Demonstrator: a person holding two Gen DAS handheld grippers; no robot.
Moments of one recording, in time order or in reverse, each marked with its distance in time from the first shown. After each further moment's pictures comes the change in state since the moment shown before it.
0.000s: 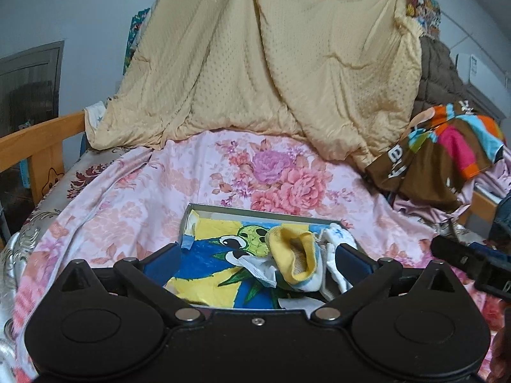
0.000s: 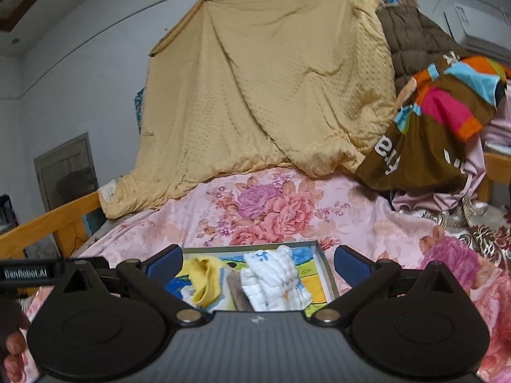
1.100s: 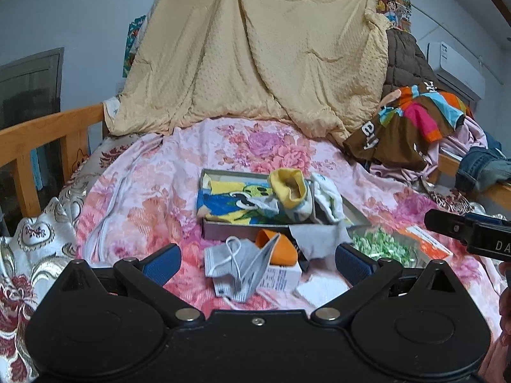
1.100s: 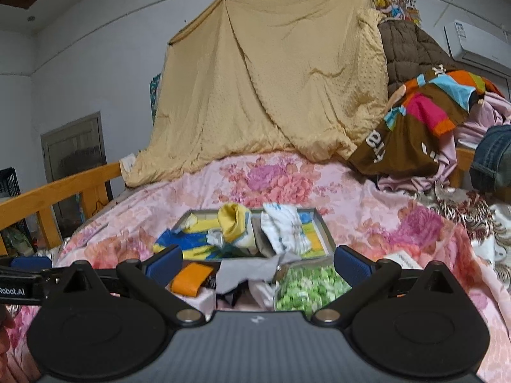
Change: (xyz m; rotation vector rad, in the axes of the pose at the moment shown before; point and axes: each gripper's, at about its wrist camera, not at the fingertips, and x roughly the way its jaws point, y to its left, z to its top) left arm -0.126 0.033 -0.091 0.070 0.007 -0.049; right arm -0.116 0.047 -0.059 -0.055 0.038 -0.032
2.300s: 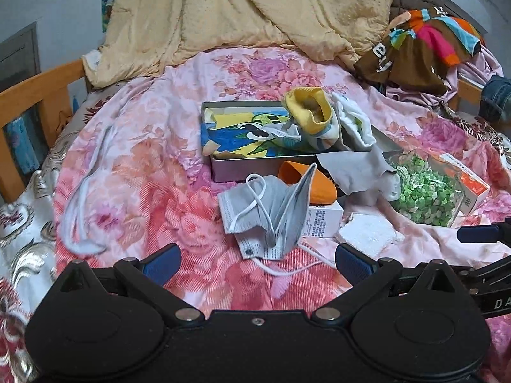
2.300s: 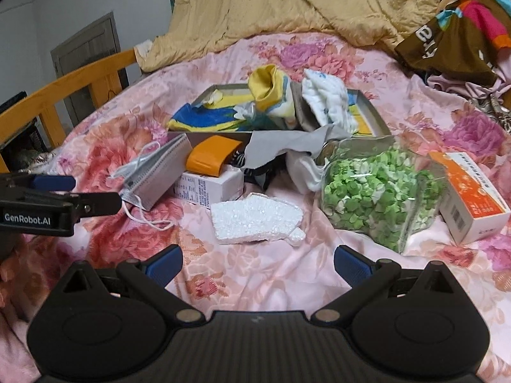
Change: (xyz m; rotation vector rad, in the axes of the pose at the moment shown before) left arm 0.081 0.022 -0.013 0.102 0.262 0.020; right arm 0.079 0.024 -0.055 -0.054 0.437 0.096
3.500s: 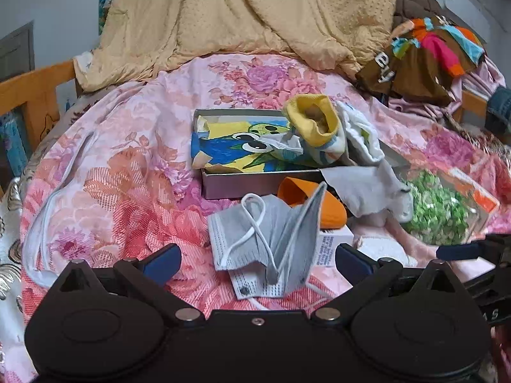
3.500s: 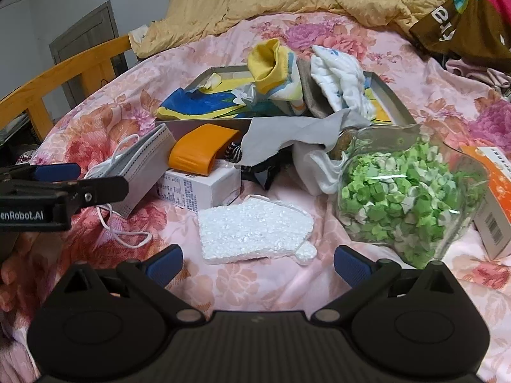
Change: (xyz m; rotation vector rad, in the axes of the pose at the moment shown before) left arm 0.039 0.004 0.010 -0.037 -0.049 -0.023; right arm 0.053 -0.007 0.015 0.013 0.055 0.032
